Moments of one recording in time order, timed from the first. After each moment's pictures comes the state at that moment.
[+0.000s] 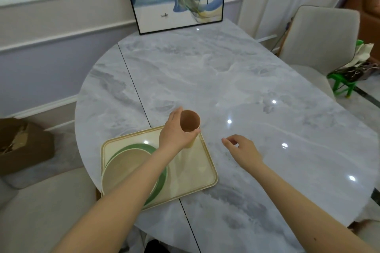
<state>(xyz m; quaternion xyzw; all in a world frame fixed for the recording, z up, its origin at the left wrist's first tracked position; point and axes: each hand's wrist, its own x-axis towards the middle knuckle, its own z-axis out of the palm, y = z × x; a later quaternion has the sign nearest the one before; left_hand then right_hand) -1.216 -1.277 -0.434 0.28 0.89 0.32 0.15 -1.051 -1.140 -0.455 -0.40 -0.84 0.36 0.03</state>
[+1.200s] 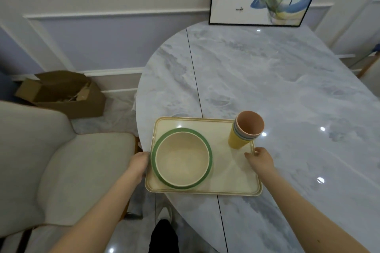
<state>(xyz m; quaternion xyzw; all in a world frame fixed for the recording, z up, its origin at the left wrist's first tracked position) -1.252 -1.516 -0.515 -0.28 0.74 0.54 0.29 -1.130 -1.202 -0.498 -0.48 -0.78 0.40 -0.06</state>
